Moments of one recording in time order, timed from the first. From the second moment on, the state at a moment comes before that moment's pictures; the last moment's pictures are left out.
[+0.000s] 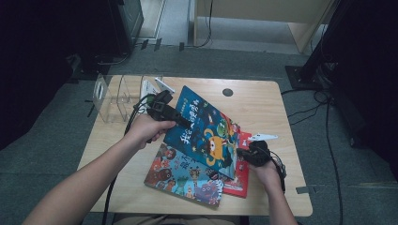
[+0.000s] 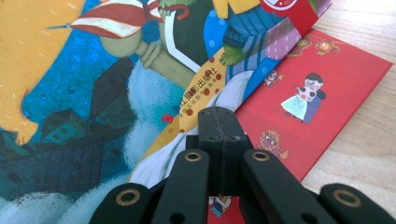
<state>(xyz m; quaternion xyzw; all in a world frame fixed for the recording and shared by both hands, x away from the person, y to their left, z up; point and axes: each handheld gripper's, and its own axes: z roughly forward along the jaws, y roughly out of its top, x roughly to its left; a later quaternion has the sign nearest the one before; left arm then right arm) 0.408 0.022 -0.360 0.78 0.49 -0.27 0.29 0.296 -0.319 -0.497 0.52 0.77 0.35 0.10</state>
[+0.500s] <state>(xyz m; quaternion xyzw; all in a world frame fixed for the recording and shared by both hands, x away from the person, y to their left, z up) 0.410 0.016 -0.354 0.78 0.49 -0.26 0.28 0.300 -0.314 -0.498 0.51 0.78 0.36 0.09</state>
